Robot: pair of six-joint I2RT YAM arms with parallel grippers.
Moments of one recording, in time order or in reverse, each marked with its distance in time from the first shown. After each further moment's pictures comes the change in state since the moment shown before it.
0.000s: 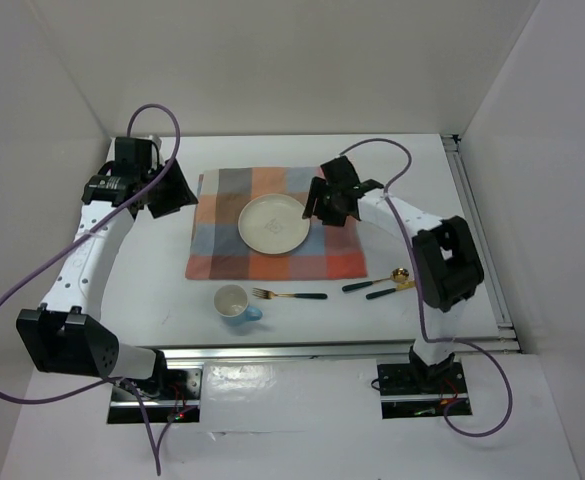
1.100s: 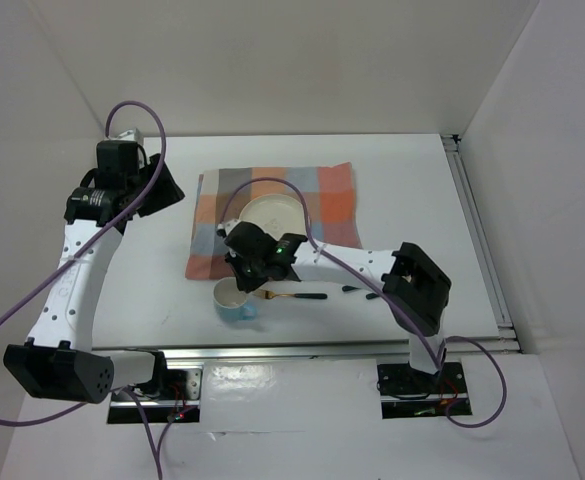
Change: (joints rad) left arm -0.001 -0.128 0.000 0.002 -0.112 -0.002; right arm 0.603 -0.037 0.032 -0.042 0.021 -0.307
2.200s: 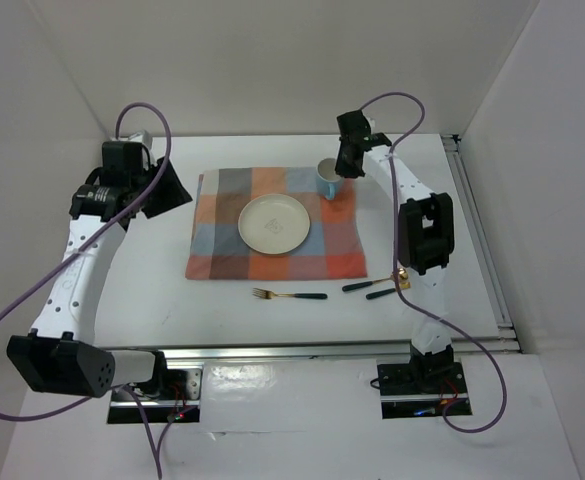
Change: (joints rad) left arm 0.000 0.018 -0.009 0.000 0.077 0.008; right arm -0.769 0.336 0.605 -0.237 0.227 0.082
